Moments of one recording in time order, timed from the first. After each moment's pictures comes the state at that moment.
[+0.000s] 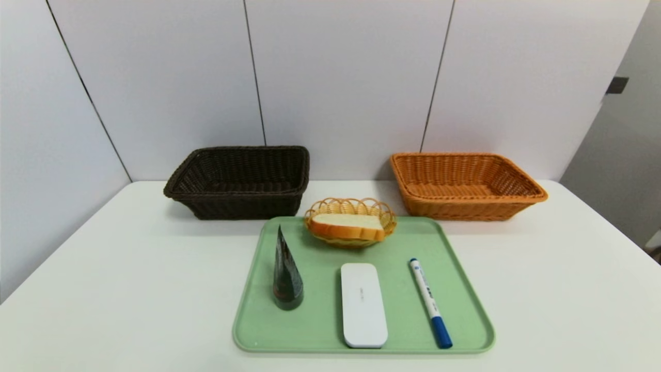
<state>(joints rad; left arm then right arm) 0.00 0.00 0.00 0.00 0.00 -0.01 0.00 0.00 0.00 0.00 -0.02 0.02</state>
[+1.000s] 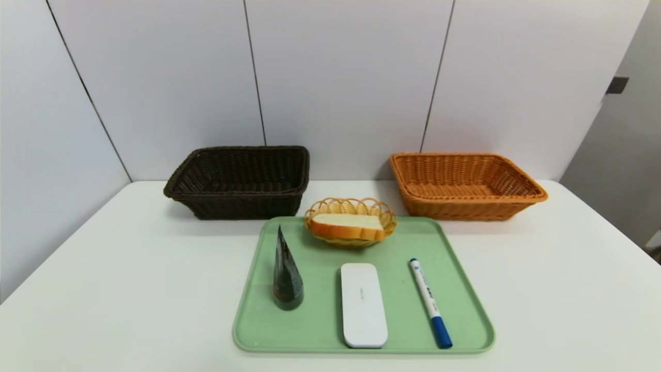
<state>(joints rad) 0.00 0.00 0.00 0.00 0.01 -0.03 0.00 0.00 0.00 -0.01 -0.02 0.02</state>
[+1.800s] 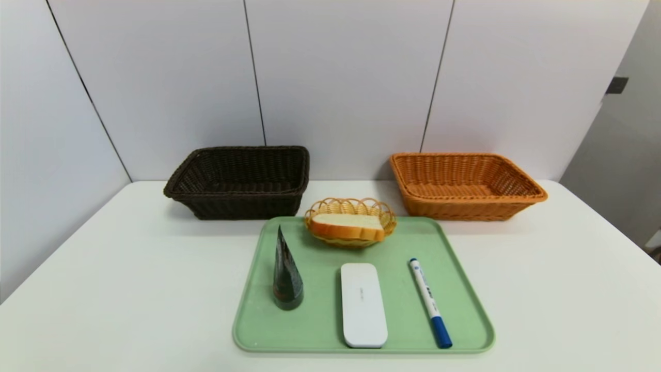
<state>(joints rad) 0.00 0.00 -0.01 -0.01 0.01 -0.03 0.00 0.12 -0.47 0.10 0.25 -0.03</state>
